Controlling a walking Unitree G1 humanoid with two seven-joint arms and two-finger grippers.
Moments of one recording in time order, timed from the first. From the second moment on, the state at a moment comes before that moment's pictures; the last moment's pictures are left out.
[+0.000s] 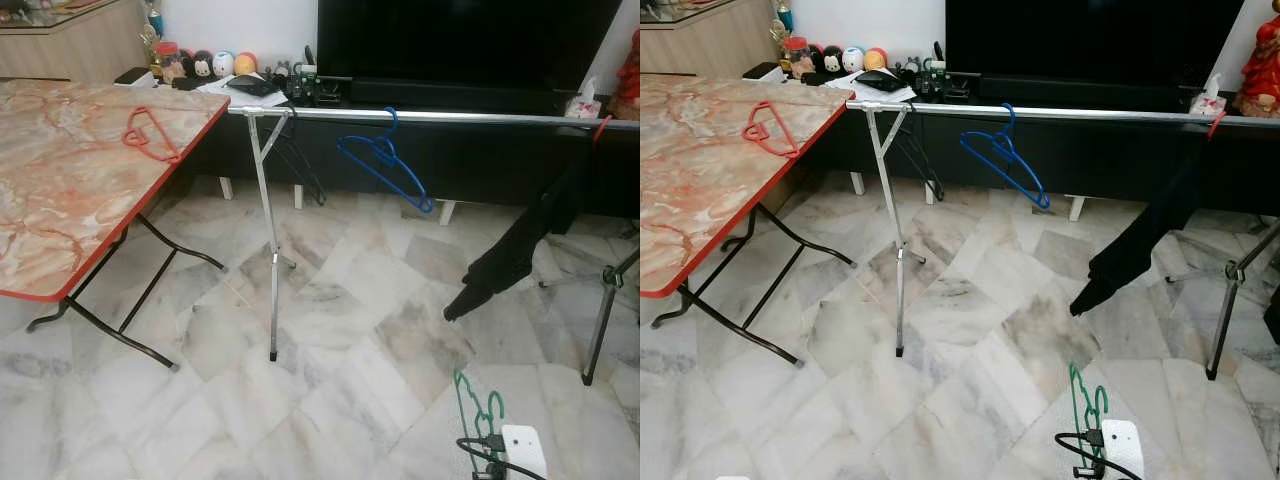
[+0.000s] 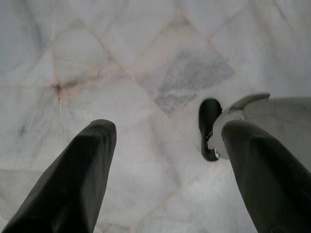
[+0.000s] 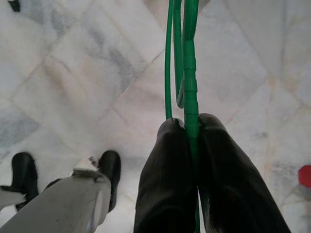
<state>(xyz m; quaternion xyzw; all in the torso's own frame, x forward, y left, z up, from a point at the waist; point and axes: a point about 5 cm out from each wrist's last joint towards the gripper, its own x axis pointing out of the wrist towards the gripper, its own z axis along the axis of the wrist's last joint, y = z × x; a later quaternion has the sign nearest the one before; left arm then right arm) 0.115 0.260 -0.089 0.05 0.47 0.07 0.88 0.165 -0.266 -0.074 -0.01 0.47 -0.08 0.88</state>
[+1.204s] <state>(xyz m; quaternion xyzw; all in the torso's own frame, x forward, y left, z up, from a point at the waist) 0.256 0.225 0.099 0.14 -0.07 -0.04 0.99 0.280 -0.246 0.028 -0.06 0.12 0.03 0.99</state>
